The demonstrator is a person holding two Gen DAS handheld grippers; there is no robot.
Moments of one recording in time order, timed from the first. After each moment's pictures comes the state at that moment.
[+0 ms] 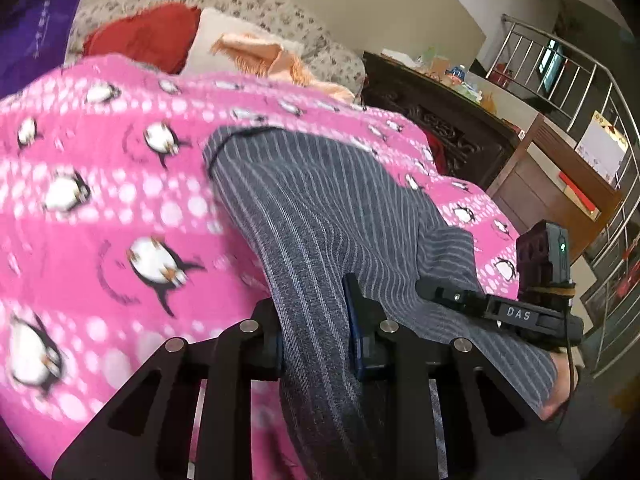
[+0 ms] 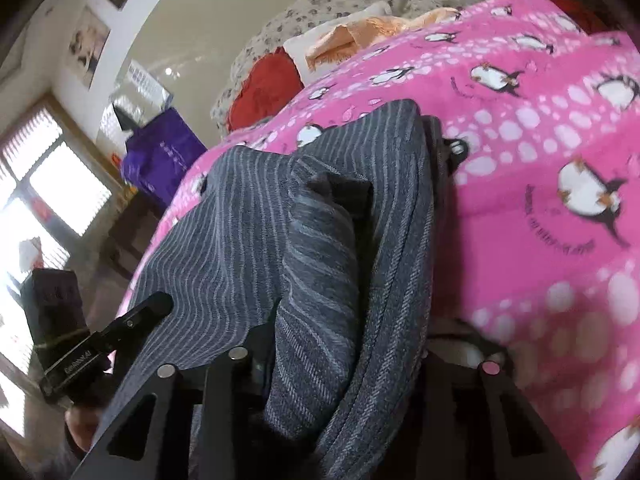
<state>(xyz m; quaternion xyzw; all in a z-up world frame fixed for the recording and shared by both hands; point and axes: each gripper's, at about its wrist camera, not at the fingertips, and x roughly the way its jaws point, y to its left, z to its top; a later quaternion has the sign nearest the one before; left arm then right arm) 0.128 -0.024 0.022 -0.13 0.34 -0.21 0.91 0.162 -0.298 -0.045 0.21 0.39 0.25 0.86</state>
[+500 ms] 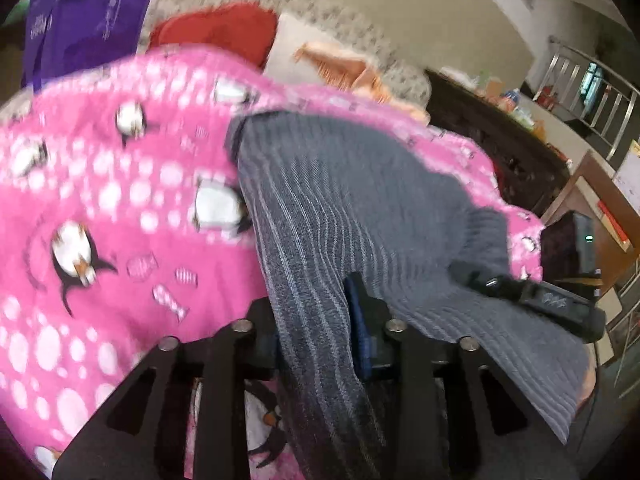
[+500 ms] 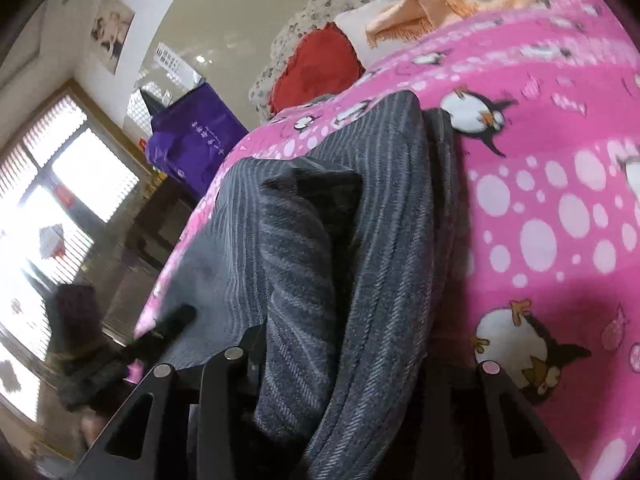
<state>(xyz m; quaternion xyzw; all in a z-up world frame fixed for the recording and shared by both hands) 0.157 0.094 0.000 -0.16 0.36 -0.13 0.91 0.220 -0.179 -0.046 0.21 0.38 0.32 0.84</state>
